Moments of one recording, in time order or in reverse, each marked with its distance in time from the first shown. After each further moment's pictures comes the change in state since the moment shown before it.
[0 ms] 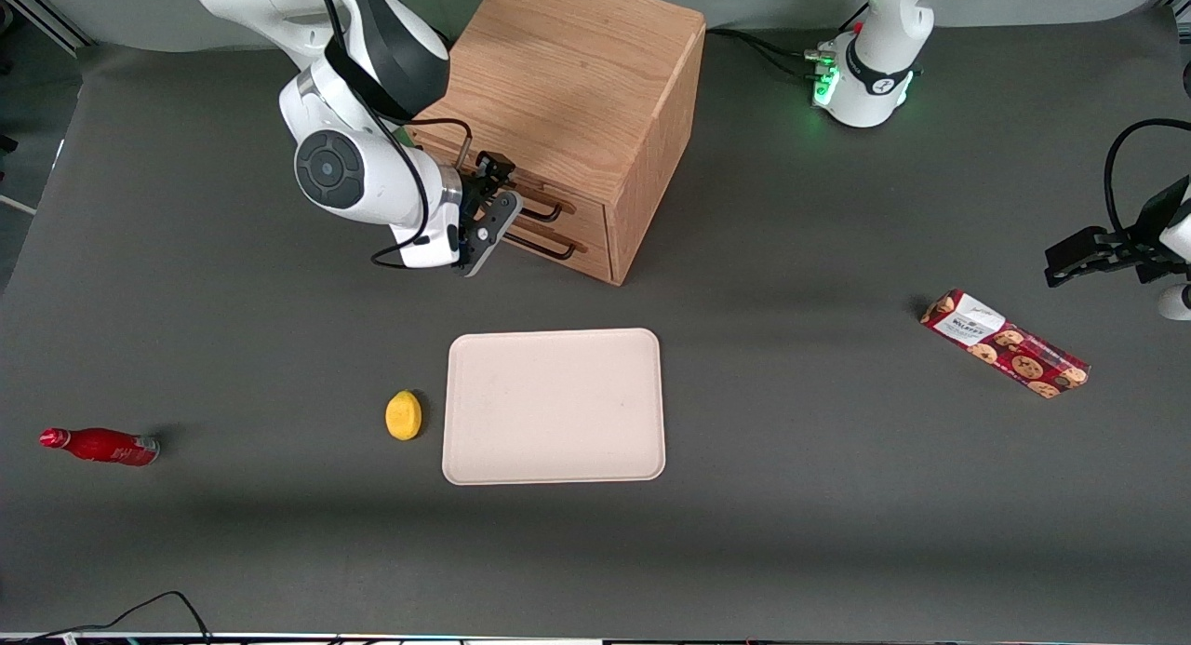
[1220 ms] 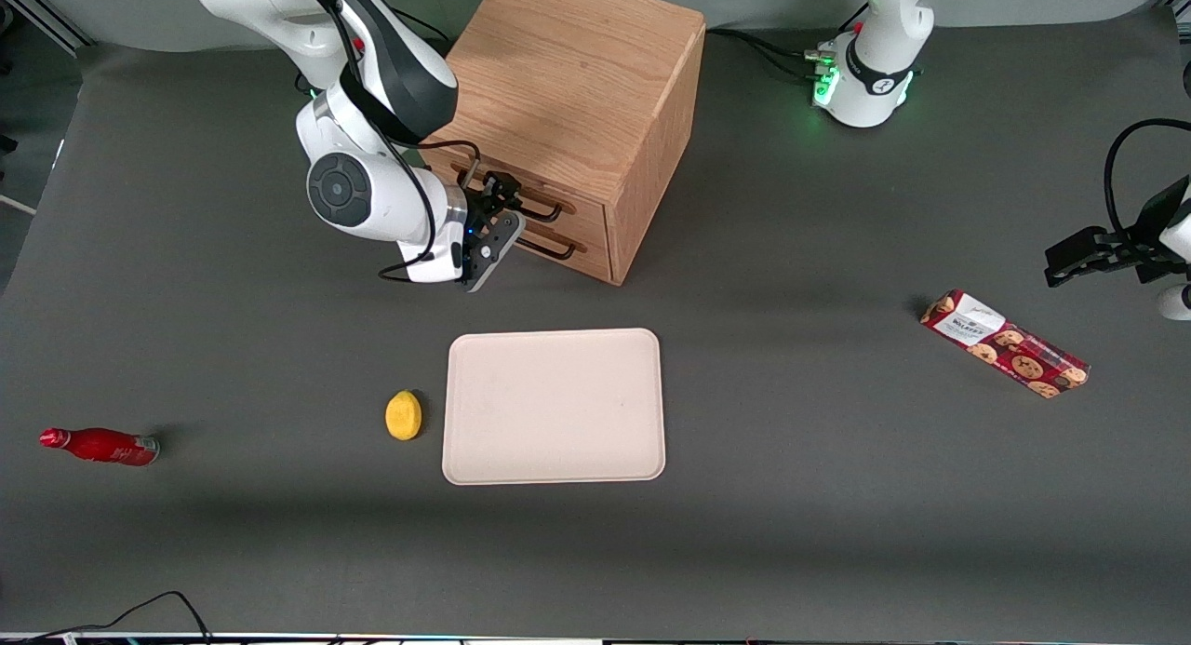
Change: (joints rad) arm 0.000 0.037 0.000 -0.042 -0.004 0.097 0.000
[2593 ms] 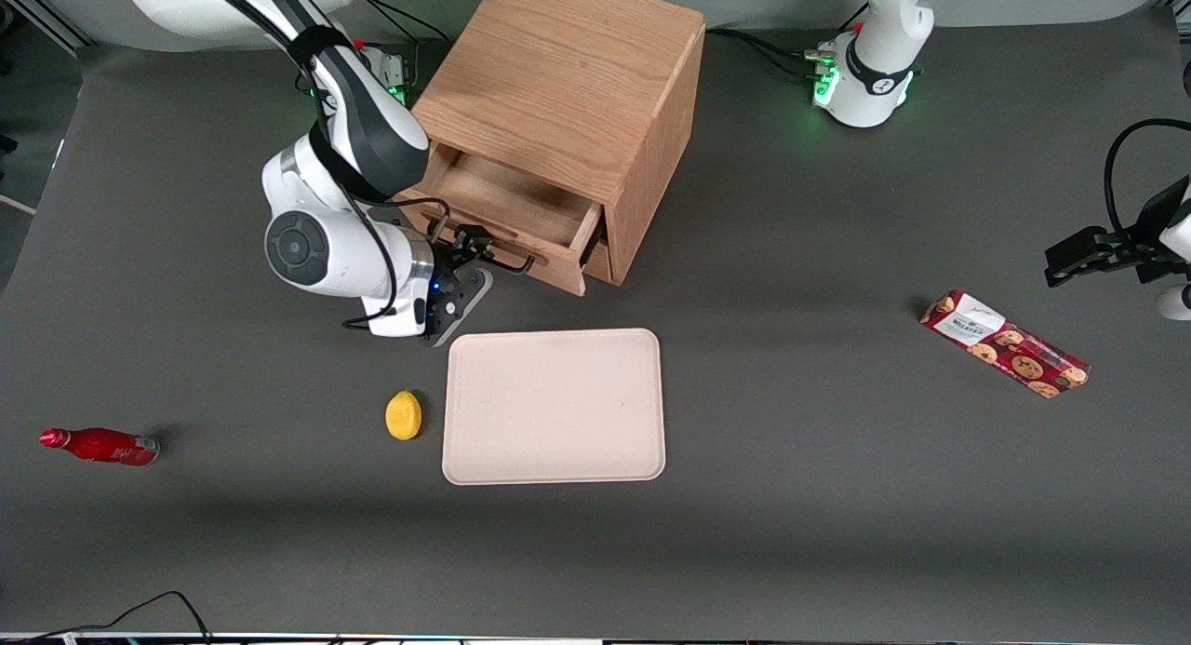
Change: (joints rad) arm -0.019 0.120 -0.086 0.143 -0.095 -0.012 -0.025
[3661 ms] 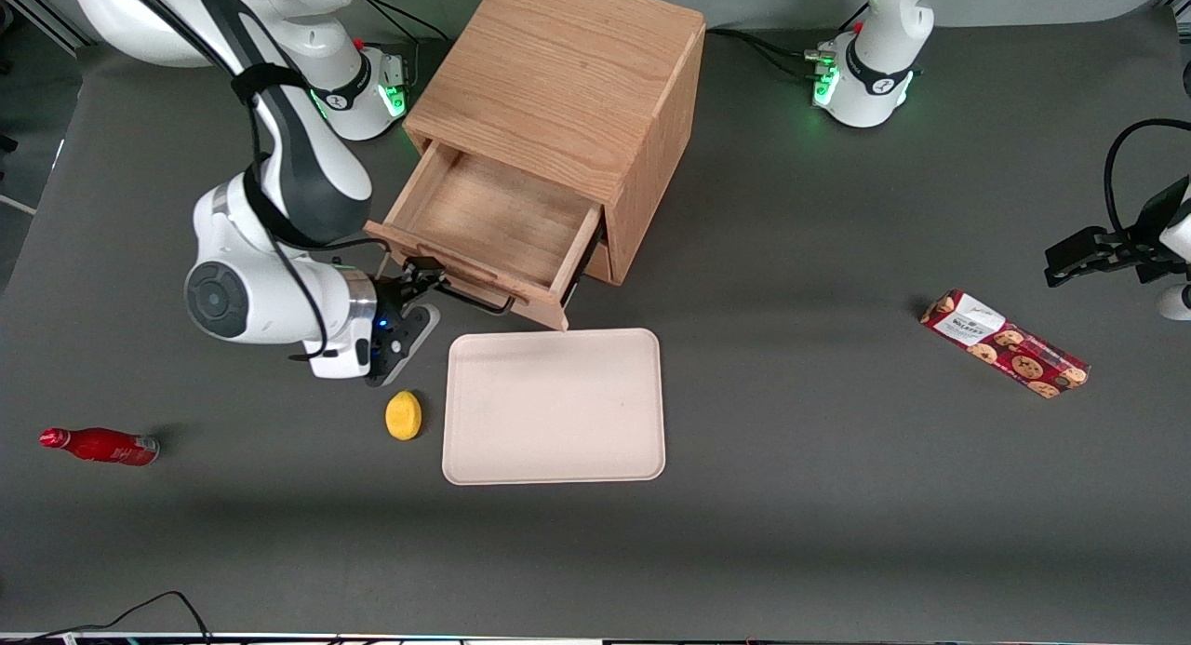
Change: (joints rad) arm -0.005 0.072 -0.126 0.167 -0.011 -0.132 -0.142
